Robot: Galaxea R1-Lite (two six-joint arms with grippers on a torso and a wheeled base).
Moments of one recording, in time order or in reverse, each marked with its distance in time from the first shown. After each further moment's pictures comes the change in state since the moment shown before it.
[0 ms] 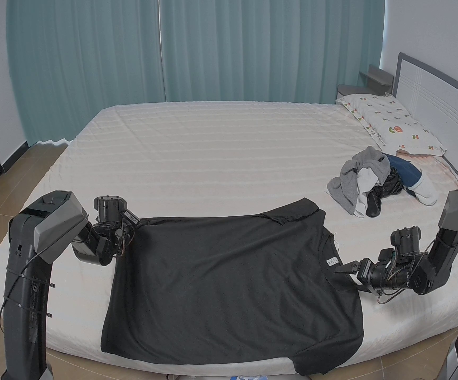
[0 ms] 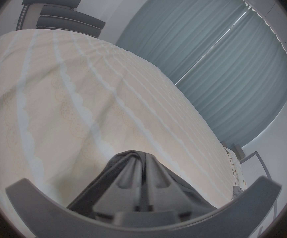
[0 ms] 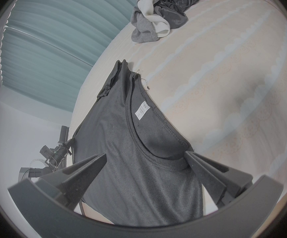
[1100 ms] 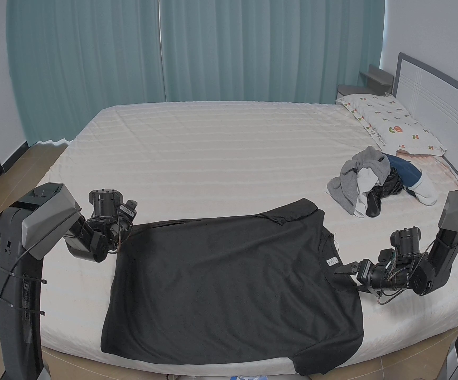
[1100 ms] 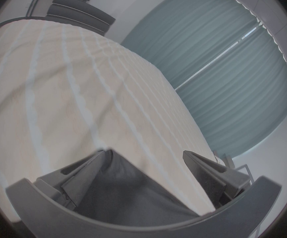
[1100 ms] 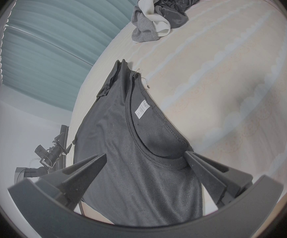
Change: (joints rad) left arm -0.001 -0.089 0.074 0.001 -0.024 -0.124; right arm 0.001 0.001 0.005 -0.003 0.000 -0.008
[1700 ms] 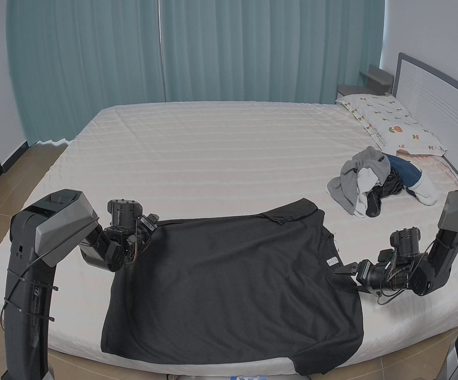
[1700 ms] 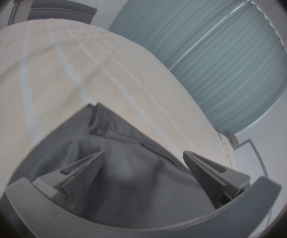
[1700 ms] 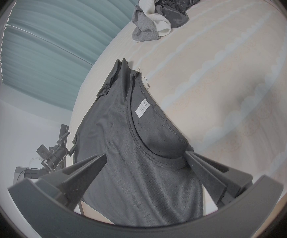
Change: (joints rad) left arm -0.094 0.035 0.017 0.019 -0.028 0.092; right arm 0.005 0.000 0.002 -0.001 -0.001 -0.002
